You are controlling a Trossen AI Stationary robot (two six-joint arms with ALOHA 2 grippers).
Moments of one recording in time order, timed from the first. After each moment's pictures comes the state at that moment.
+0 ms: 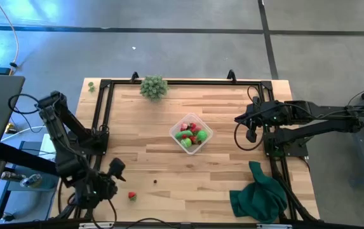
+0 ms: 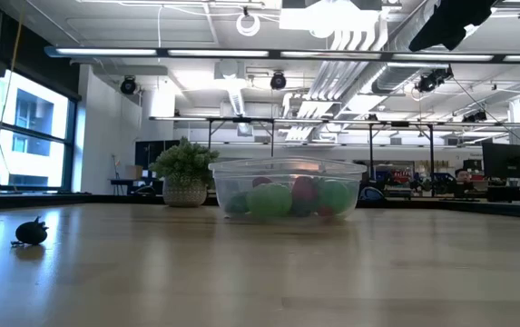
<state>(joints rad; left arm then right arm) -0.94 1.31 1.12 -1.00 -0.37 -0.33 0.03 0.76 0.90 -0.80 0.23 0.18</state>
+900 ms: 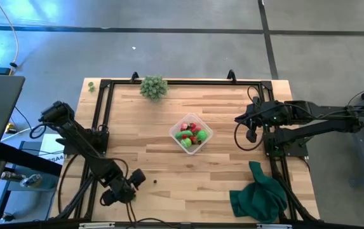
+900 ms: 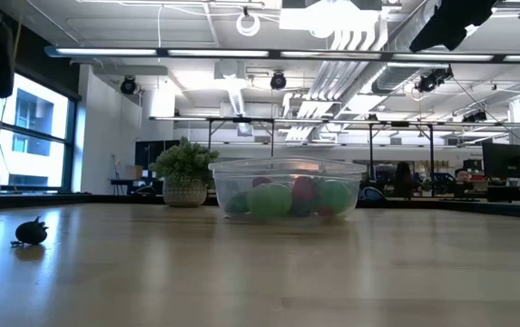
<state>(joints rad) -0.71 1.52 0.82 -0.47 0.02 0.12 0.03 0.76 0.90 -0.81 0.23 0.18</state>
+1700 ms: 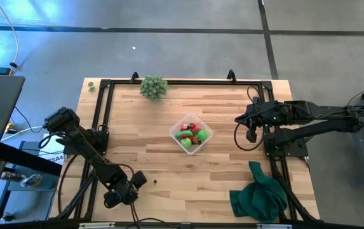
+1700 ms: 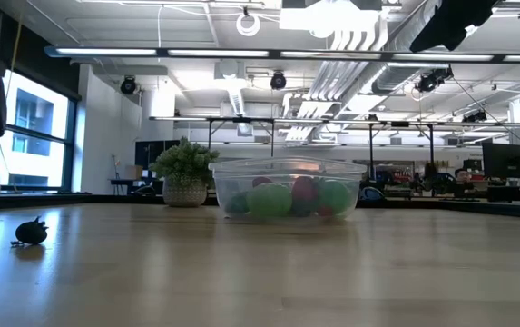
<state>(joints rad) -0.71 1.63 0.82 -0.45 0.05 0.12 0.03 0.76 0.90 -0.81 0.23 0.18</state>
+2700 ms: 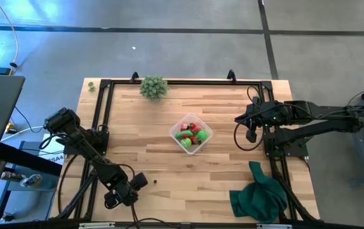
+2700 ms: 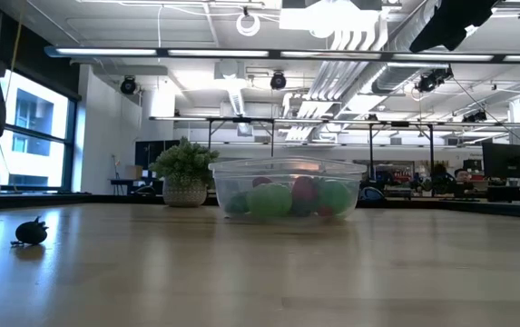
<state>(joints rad) -0.71 1.64 0.82 -0.41 0.07 0.16 0.03 0.76 0.90 -0.81 0.23 0.18</state>
